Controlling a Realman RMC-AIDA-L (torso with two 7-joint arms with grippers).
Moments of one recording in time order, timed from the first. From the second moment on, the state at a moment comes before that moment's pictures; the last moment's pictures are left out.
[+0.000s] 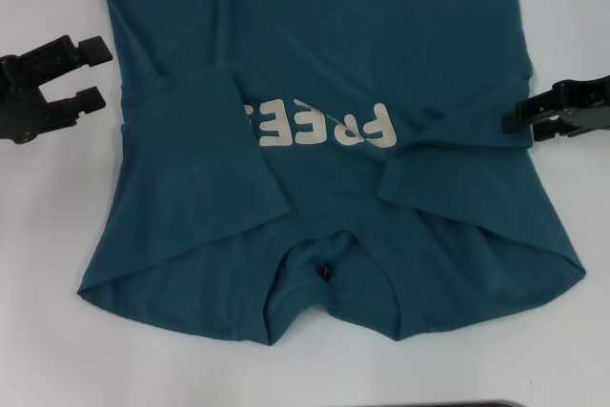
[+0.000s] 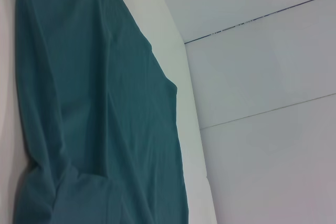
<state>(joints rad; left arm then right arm) -0.41 -2.04 -2.71 -0.71 -1.12 1.67 -2.39 0.66 1.94 -0.71 -0.71 -2.53 -1.47 2.56</state>
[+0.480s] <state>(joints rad) -0.42 -2.04 -2.72 -0.71 -1.12 1.67 -2.39 0.66 1.96 -0.73 -0.68 -2.53 -1.42 2.56</state>
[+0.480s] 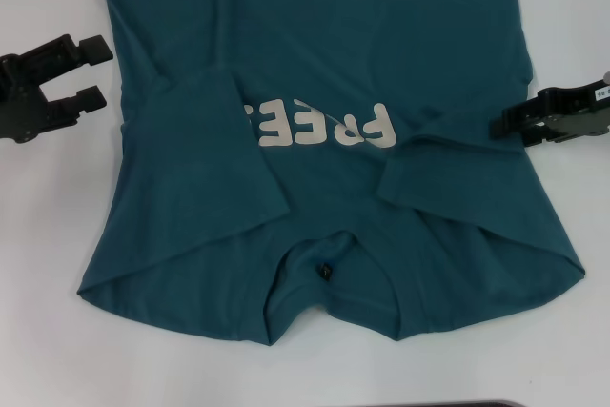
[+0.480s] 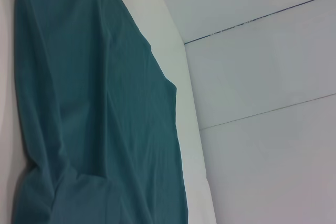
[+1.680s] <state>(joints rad) -0.41 -2.04 -2.73 -0.69 -1.12 1.67 -2.39 0.62 1.93 -0.65 -0.68 -2.22 -1.41 2.46</state>
